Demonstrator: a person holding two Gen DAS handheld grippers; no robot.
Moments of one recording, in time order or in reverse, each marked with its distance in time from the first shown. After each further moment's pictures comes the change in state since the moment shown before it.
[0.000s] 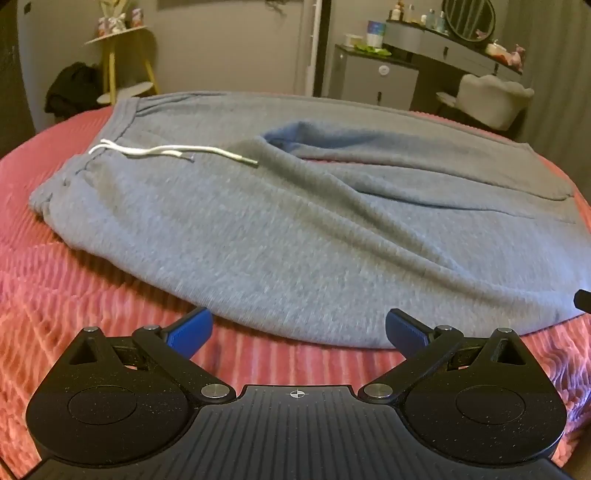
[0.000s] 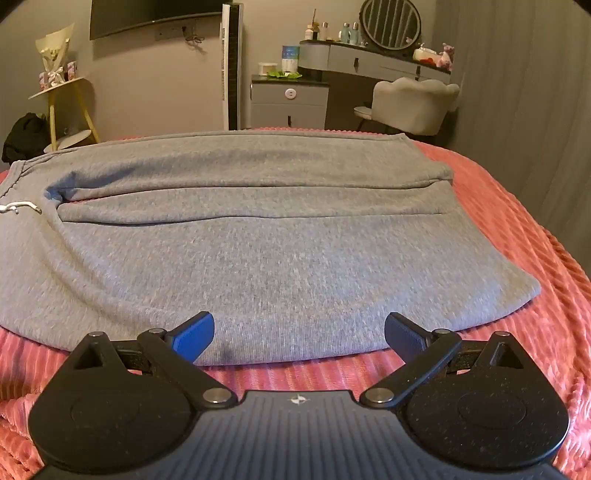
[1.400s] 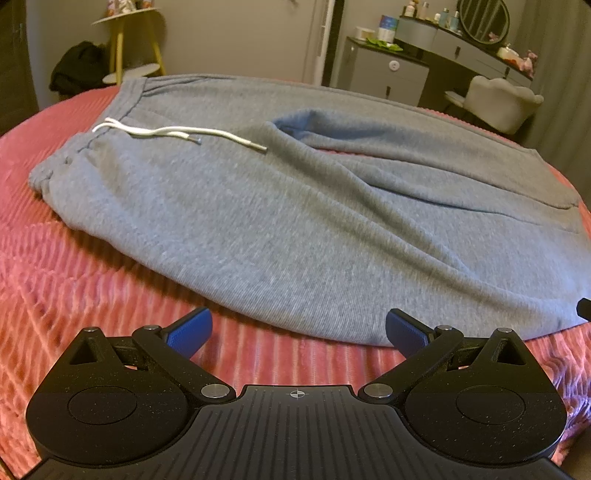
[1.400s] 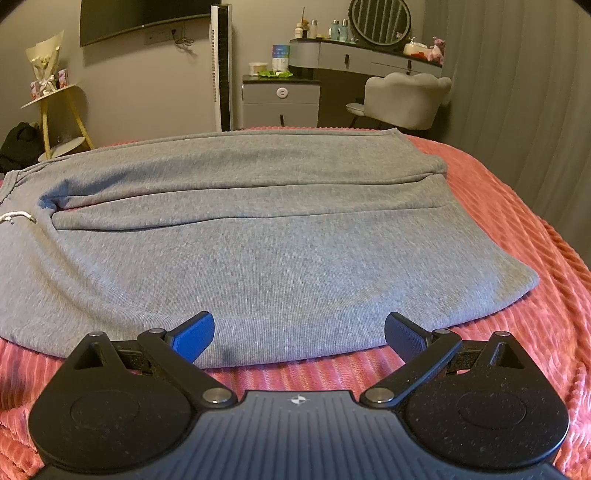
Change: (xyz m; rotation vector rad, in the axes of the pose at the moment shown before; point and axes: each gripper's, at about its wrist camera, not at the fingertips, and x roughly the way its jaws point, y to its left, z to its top) left arm 0.005 0.007 0.000 -0.055 0.034 -0.009; right arm 0.000 -0.005 0.000 0.037 0.003 -0.006
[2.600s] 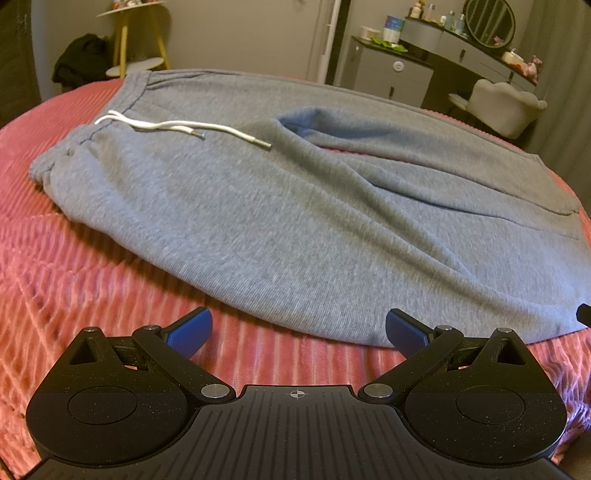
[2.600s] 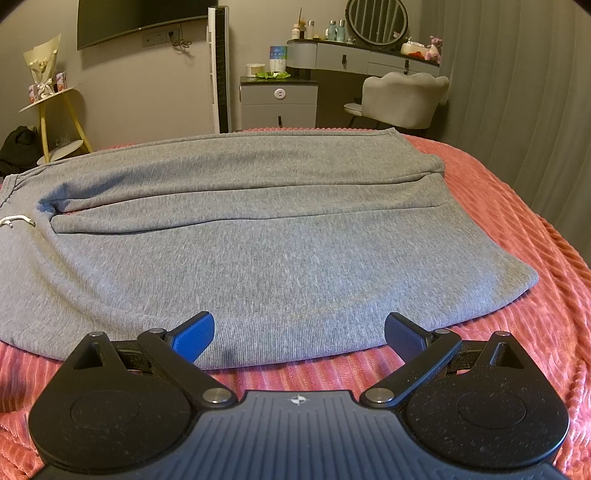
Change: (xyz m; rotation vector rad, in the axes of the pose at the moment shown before) left arm 0.001 0.004 0.000 -0.026 0.007 -0.004; right arm 0.001 -0.001 0.000 0.006 -0.002 0.000
